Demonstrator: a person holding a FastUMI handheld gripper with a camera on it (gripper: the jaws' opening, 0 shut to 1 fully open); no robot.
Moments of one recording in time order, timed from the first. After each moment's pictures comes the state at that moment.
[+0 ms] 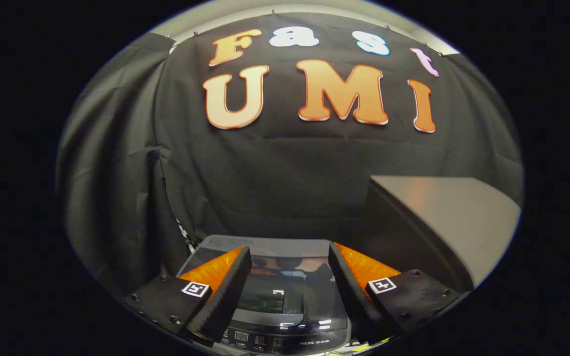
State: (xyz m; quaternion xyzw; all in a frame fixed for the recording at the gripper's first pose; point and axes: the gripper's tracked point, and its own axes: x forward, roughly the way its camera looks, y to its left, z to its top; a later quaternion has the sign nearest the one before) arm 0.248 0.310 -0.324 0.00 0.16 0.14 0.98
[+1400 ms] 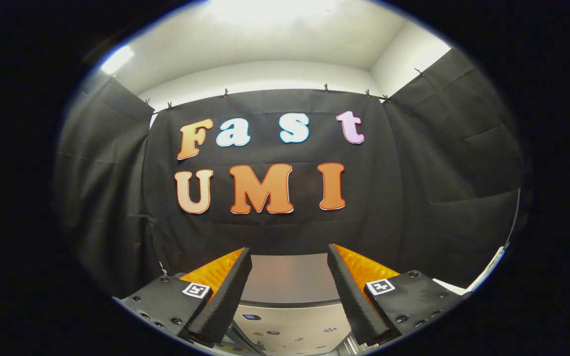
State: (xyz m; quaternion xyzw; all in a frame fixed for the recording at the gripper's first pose) arm 0.021 -0.052 -0.091 0.02 -0.02 0.06 1.00
